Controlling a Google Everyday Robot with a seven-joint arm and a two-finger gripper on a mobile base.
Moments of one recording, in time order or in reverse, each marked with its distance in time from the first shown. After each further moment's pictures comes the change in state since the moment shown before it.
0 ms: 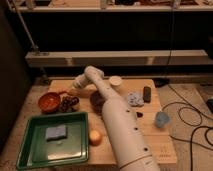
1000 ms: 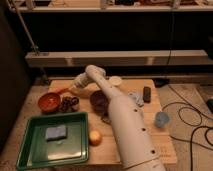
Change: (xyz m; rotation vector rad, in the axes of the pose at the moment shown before) arm -0.014 -0.001 -0.037 0.036 0.021 -0.091
